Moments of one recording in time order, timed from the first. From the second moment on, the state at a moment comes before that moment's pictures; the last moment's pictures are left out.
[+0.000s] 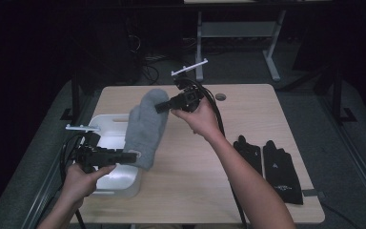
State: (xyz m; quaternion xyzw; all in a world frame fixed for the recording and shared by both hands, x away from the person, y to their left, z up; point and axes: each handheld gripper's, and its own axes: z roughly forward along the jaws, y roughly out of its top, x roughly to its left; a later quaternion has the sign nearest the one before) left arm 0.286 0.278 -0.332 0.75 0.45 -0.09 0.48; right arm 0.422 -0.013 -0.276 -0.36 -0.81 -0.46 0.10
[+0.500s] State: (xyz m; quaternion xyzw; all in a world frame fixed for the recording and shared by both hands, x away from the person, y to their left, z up) left arm 0.281 0.305 -0.337 0.74 0.47 -0.09 0.48; right arm 0.428 0.021 -0.280 -0.34 -0.82 -0.45 0.10
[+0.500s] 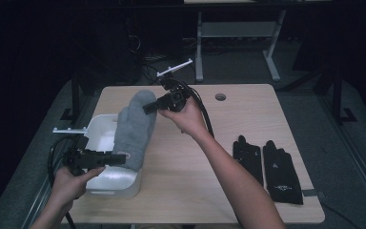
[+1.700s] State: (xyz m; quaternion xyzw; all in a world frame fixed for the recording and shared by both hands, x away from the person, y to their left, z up) left arm 0.281 0.341 -0.383 0.72 0.52 -0.11 0.45; right arm 0.440 0.073 -0.326 -0.34 -0.84 -0.41 0.13
